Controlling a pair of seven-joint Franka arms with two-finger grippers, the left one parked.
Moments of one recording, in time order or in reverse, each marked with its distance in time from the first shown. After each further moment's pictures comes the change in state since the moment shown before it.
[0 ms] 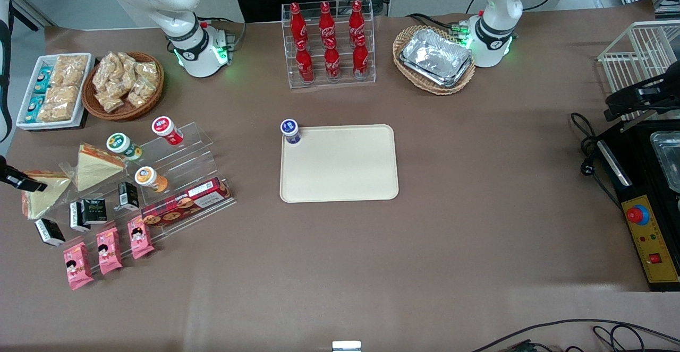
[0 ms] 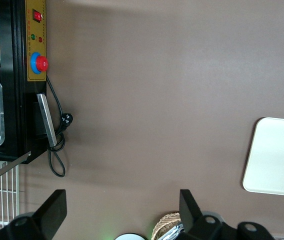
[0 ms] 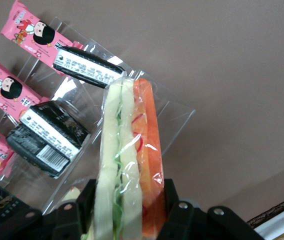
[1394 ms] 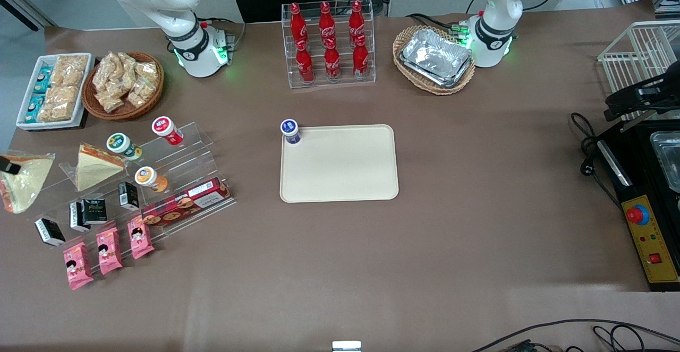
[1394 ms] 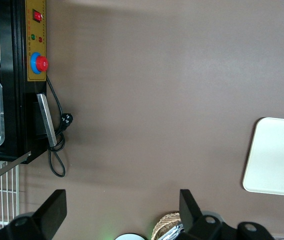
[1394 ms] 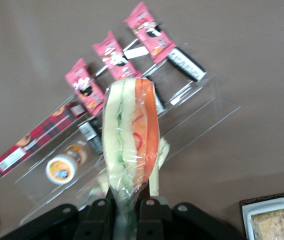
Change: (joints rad) arm 0.085 -0.096 0.019 0.284 0.049 -0.446 -0.174
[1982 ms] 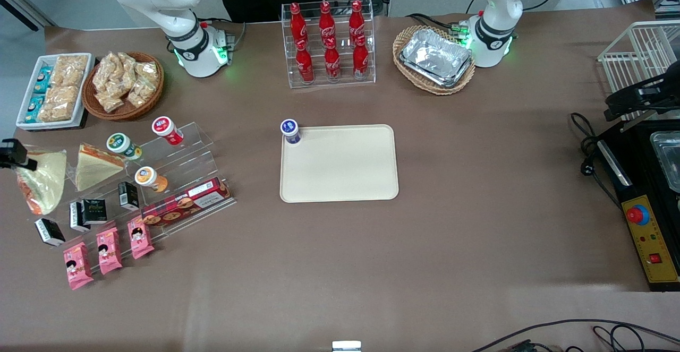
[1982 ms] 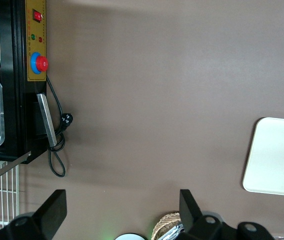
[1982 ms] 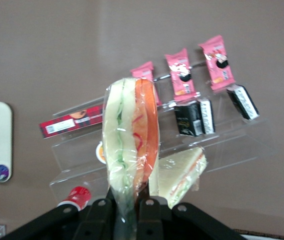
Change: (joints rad) arm 0.073 -0.038 0.085 0.085 0.000 -0.093 -0.170
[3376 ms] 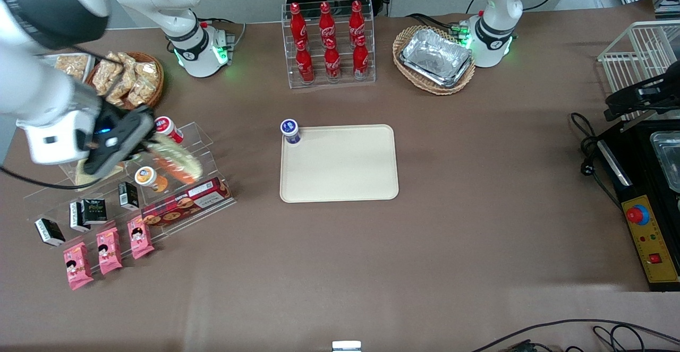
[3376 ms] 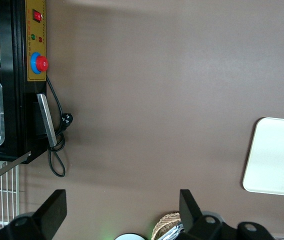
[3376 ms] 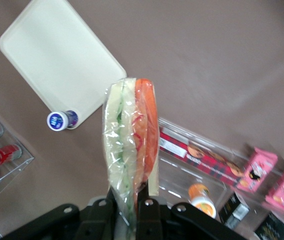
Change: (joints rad) arm 0.019 -0.026 0.485 -0.008 -0.012 -0.047 -0.239
